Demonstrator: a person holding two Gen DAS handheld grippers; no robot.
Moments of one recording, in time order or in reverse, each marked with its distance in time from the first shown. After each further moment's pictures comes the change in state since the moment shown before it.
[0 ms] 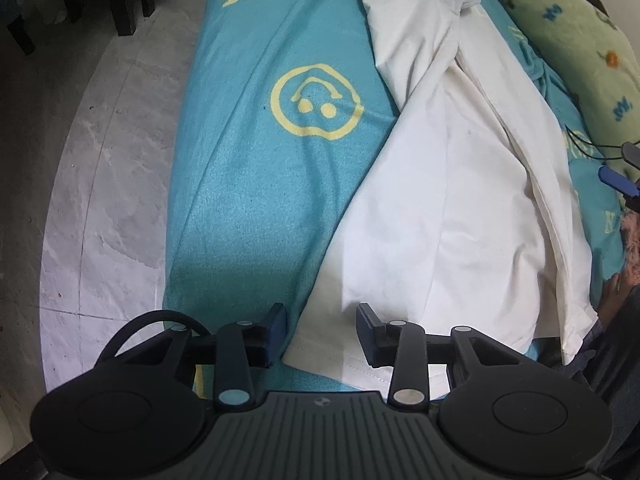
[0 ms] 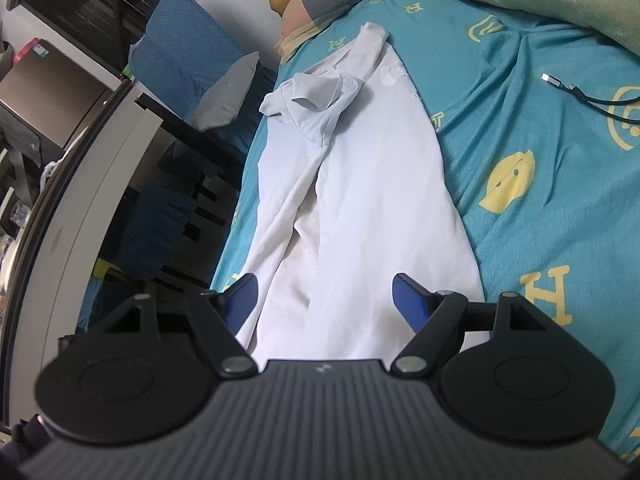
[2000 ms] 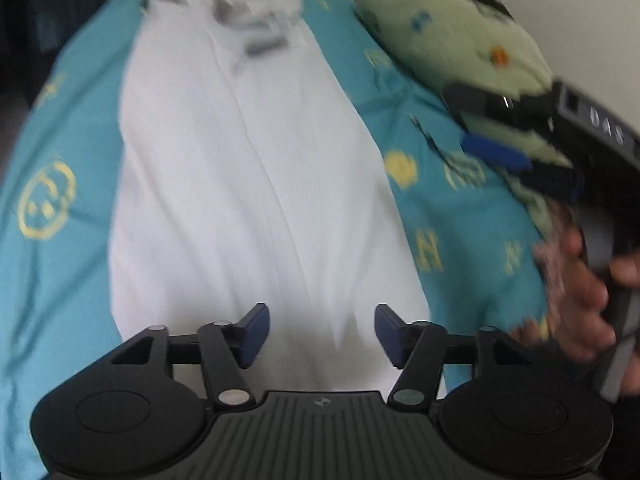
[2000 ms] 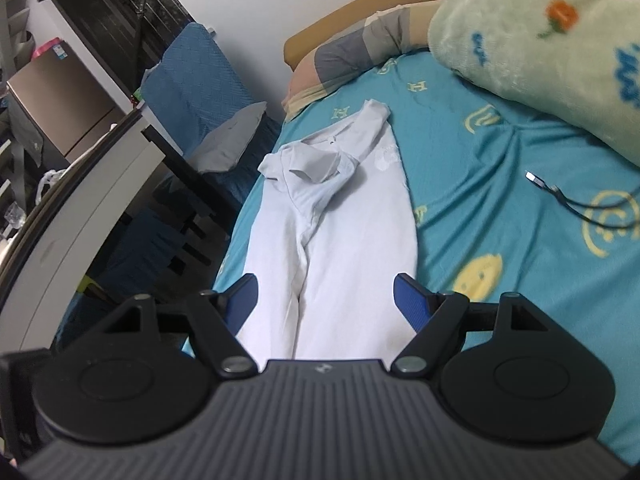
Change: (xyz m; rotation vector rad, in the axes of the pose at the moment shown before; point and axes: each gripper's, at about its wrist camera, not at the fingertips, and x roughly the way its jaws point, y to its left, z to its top) left arm 0.055 -0.211 0.043 0.035 -0.257 -0.092; right arm -0.015 -0.001 0.042 -0.141 -0.159 -0.029
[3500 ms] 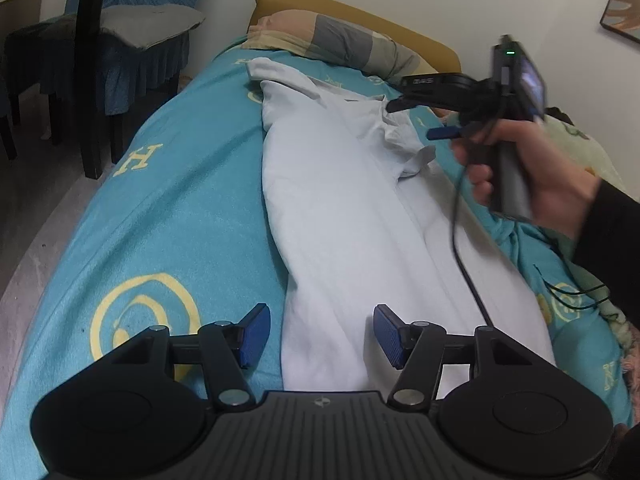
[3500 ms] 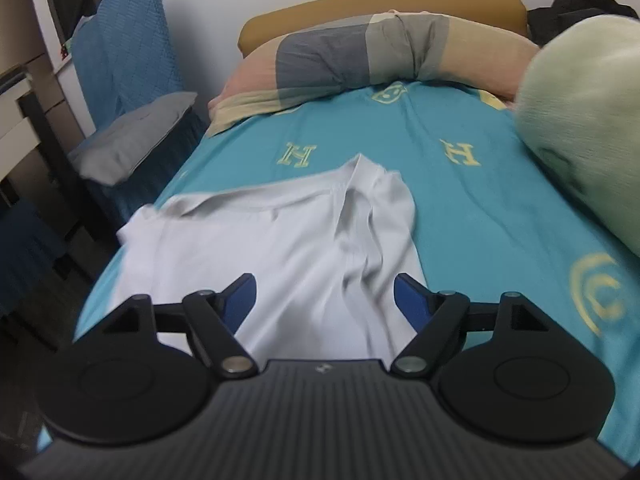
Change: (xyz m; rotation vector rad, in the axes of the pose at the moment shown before) left arm 0.015 0.122 0.022 -0.048 -0.319 0.065; right arm 0.269 0.012 0.125 -0.210 -0.023 -0.248
